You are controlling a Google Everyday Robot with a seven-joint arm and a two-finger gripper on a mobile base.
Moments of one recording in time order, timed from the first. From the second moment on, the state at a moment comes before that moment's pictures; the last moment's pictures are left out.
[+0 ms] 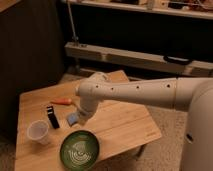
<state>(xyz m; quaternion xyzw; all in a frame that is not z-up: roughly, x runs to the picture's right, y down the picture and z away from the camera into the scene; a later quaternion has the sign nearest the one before) -0.118 0.157 0.709 -0.39 -0.06 0.25 0.88</state>
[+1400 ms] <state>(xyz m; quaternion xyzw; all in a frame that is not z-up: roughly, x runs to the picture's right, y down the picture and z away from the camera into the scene) -0.118 0.249 0.732 -0.41 0.00 0.29 0.86</state>
